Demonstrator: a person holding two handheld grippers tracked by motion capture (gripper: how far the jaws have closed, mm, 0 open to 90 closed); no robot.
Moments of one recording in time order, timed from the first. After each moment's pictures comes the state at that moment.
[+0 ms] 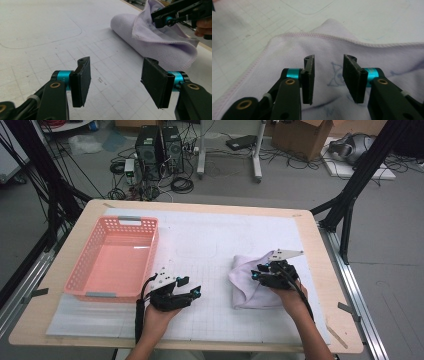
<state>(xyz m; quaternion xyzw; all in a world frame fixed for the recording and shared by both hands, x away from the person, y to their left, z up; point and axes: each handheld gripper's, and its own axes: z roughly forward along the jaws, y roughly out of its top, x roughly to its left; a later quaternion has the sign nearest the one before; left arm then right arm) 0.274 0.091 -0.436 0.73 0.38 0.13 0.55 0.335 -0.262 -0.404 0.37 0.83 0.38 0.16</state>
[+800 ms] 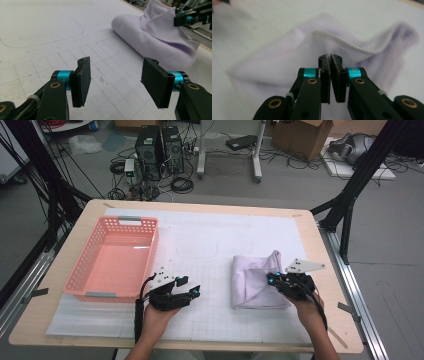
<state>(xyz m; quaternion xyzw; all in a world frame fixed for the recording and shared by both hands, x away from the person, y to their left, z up) 0.275 0.094 -0.436 0.73 0.39 0.12 0.55 0.296 -0.308 -0.404 0.37 0.82 0.40 0.18</state>
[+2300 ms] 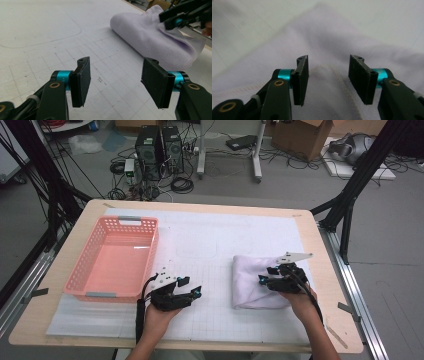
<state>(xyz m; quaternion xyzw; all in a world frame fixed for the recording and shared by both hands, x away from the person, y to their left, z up) 0.275 0.090 -0.437 0.73 0.38 0.12 0.55 0.329 -0.286 -0.408 0.39 0.84 0.35 0.14</state>
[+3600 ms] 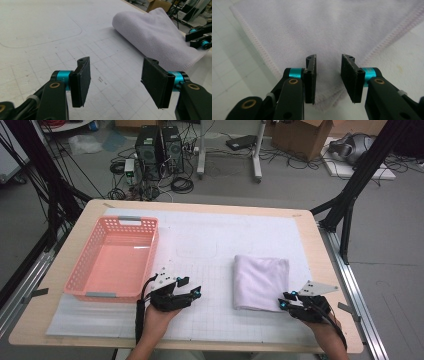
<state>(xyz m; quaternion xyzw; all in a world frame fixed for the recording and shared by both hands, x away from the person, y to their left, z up) 0.274 0.091 -0.437 0.73 0.39 0.13 0.55 0.253 -0.344 -0.426 0.37 0.84 0.38 0.16</state>
